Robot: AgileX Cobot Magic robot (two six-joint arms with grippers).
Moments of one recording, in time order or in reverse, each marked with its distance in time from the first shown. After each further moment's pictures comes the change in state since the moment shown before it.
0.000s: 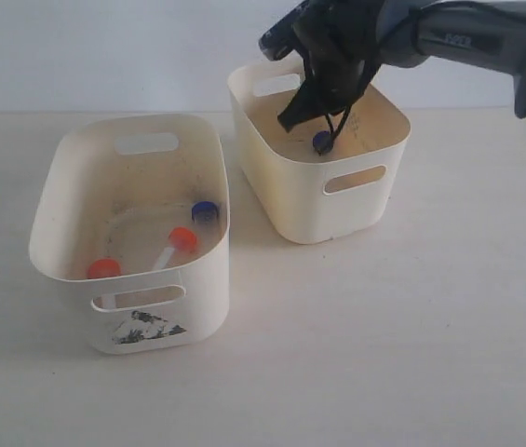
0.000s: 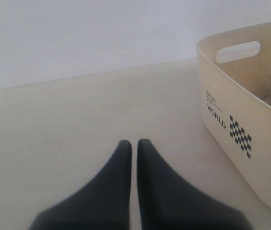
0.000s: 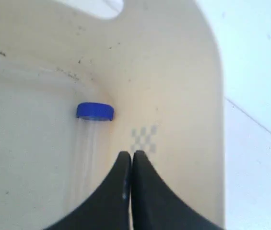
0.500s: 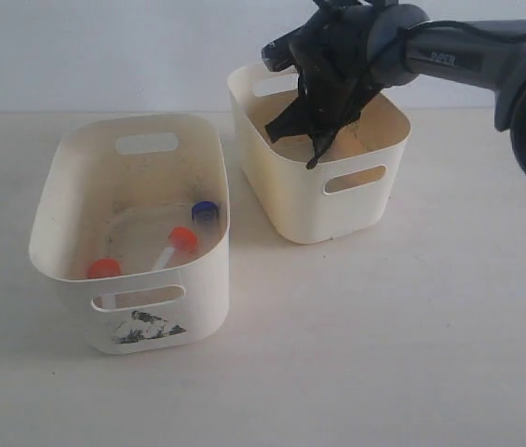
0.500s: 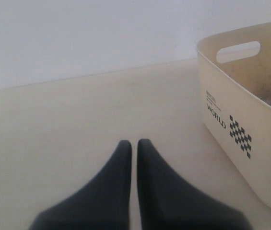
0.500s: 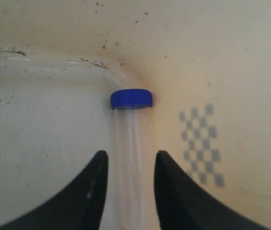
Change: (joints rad) left arm 0.000 0.000 0.000 0.000 0.000 0.000; right arm 0.000 0.052 0.000 0.081 -0.020 0.155
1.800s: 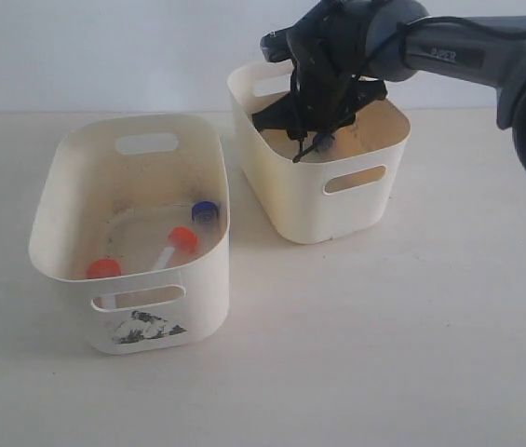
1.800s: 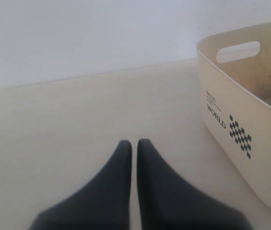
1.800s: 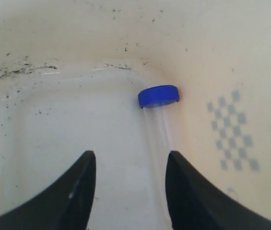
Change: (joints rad) left arm 0.000 0.000 0.000 0.000 0.000 0.000; right arm 0.006 -0.012 -0.004 0.105 -0.009 0.091
